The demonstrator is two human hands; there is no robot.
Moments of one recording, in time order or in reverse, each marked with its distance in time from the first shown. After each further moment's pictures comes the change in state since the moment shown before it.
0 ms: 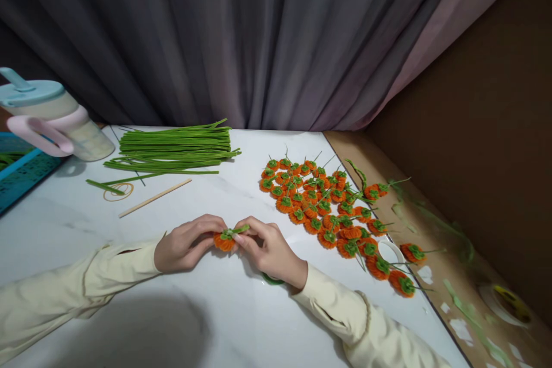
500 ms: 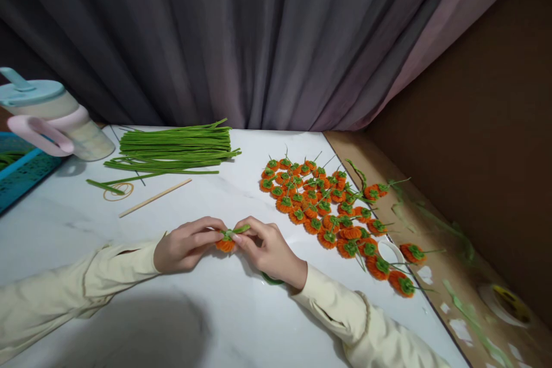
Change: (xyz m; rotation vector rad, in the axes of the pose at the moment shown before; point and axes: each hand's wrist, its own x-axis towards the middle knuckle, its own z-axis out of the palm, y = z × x) left_hand -0.003 -0.004 -0.003 0.140 -0.034 0.113; right_hand 0.001 0.001 0.001 -0.064 0.016 -0.009
